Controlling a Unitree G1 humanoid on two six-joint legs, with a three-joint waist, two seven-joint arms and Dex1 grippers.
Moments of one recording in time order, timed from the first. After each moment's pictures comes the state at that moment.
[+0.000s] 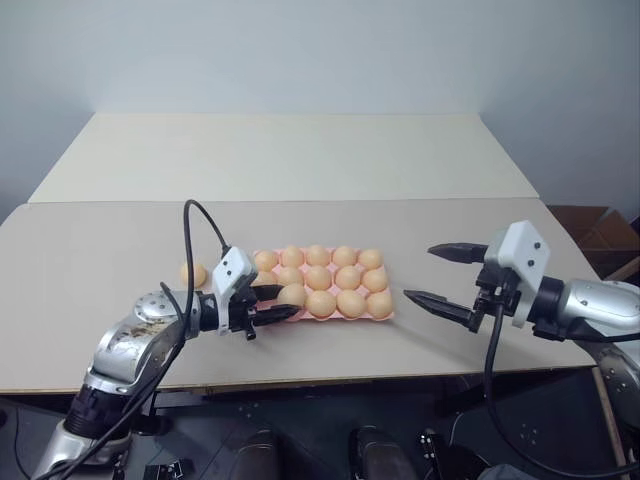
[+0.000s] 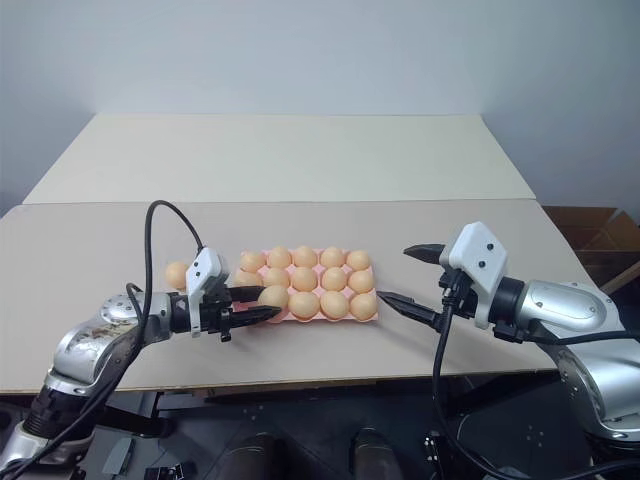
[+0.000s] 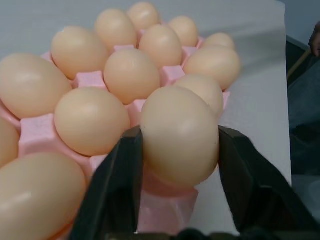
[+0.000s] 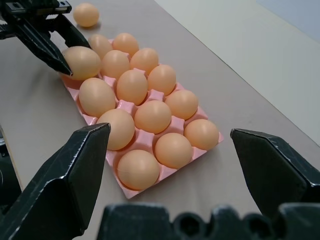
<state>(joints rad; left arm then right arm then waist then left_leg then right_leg) -0.30 0.66 -0.07 -0.24 -0.49 0.66 -0.93 -0.16 -0.86 -0.23 -0.60 0.58 0.65 0.80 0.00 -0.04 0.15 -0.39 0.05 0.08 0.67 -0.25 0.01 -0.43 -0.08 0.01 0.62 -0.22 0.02</state>
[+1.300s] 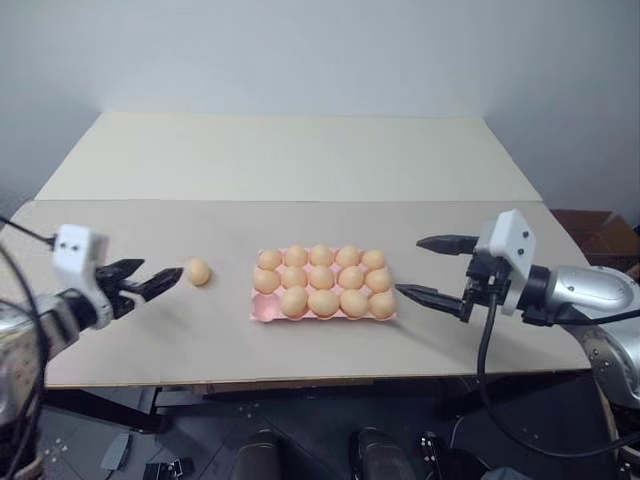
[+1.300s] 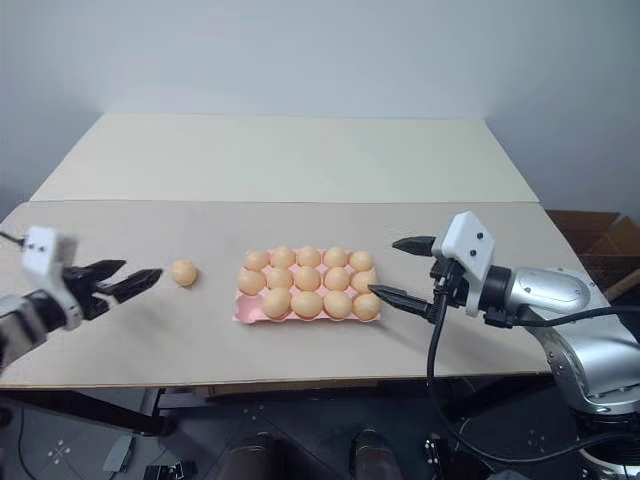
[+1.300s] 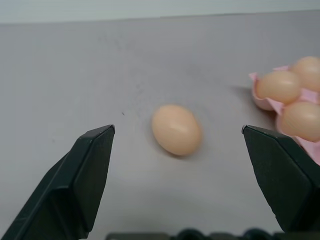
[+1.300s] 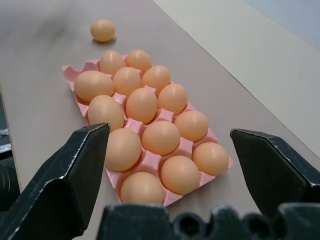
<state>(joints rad) -0.21 0.76 0.43 -0.23 -0.61 1.02 -0.48 -0.26 -0.84 -0.14 -0.49 0.57 0.58 0.87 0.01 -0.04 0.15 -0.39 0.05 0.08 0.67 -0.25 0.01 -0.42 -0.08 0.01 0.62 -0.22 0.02</state>
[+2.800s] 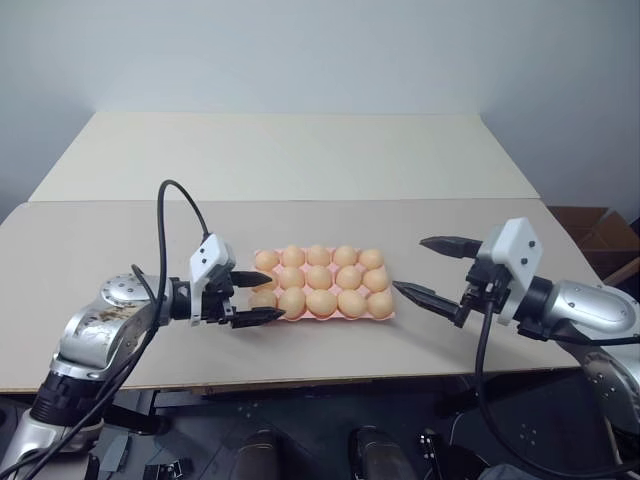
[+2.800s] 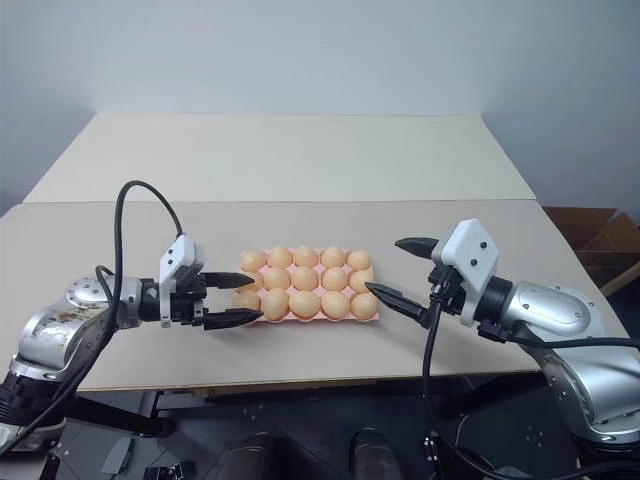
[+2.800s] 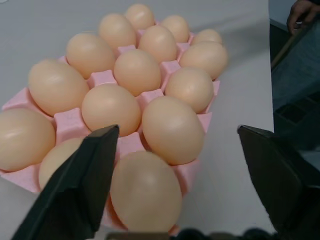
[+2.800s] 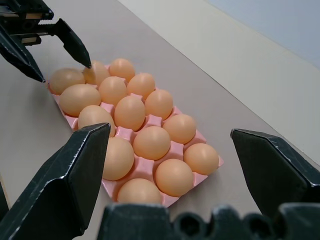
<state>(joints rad) -0.34 0.77 0.00 -0.21 -0.52 0.64 -1.08 -0.17 -0.81 -0.18 -0.62 0.61 0.62 0.71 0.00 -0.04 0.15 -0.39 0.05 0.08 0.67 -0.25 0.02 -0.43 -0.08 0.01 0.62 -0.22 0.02</state>
